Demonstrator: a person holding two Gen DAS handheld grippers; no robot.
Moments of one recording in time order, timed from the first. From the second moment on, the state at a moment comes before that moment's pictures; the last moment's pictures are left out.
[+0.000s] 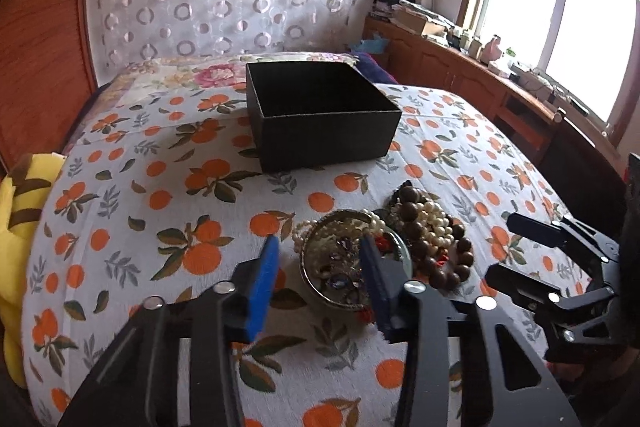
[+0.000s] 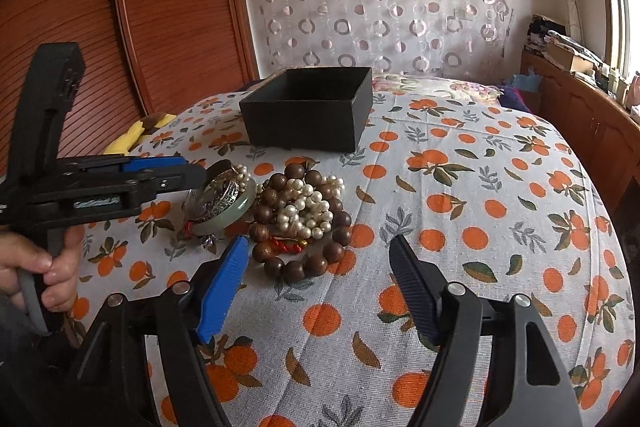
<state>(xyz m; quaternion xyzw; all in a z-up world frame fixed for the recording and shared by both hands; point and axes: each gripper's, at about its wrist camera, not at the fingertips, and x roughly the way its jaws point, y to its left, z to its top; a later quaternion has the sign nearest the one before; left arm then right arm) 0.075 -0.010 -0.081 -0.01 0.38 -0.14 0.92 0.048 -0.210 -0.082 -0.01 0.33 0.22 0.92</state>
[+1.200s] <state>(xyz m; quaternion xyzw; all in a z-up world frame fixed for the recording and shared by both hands) 0.041 0.010 -0.057 -0.01 0.32 -0.10 0.94 0.057 -0.182 -0.083 -0.05 0.37 0.28 0.88</state>
